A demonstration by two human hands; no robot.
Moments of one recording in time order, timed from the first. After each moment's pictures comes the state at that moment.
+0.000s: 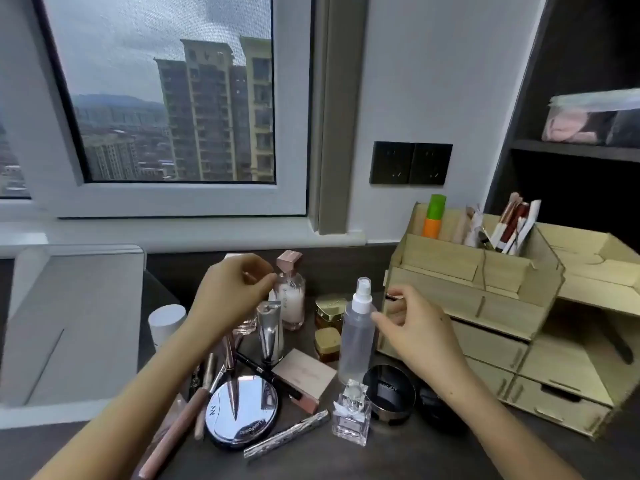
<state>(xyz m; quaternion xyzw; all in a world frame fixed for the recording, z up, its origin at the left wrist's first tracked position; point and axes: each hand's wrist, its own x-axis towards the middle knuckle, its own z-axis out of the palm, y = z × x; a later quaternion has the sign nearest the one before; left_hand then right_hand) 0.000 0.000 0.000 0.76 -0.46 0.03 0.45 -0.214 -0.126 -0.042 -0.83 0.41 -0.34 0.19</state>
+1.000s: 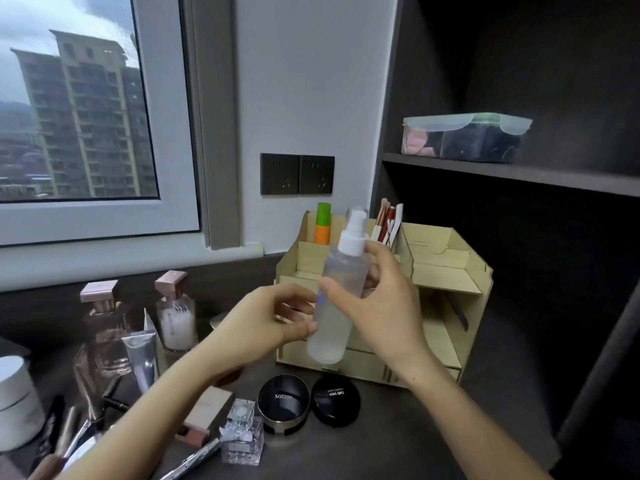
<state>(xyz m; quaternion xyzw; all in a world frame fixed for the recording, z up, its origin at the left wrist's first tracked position) -0.132 -0.067 0.008 0.58 -0.67 -0.21 0.42 -0.296 -0.114 0.016 -0.73 0.36 -0.53 0.23</state>
